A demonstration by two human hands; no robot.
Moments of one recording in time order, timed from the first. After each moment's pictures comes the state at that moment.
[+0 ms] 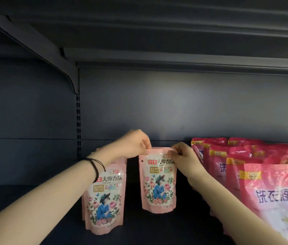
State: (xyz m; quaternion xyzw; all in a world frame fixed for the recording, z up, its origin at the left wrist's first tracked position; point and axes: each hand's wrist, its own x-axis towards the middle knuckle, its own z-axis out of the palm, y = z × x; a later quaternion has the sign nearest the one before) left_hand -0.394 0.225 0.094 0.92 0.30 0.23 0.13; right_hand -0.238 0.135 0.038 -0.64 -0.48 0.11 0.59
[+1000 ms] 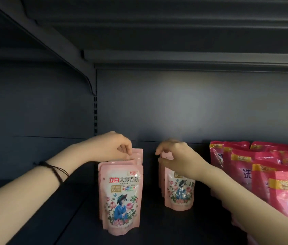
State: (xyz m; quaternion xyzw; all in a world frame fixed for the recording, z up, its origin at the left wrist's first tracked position) left_hand -0.494 0.248 0.098 0.94 0.32 0.15 0.02; right_hand -0.268 0.148 0.065 -0.59 -0.75 -0.11 0.28
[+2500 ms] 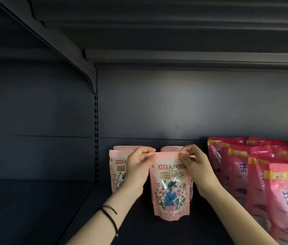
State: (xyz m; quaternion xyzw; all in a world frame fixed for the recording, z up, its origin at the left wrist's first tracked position) left_hand -0.409 0.200 0.008 0.60 0.27 0.56 0.51; right_hand -0.261 0.133 0.015 -0.55 -0.50 0.13 0.66
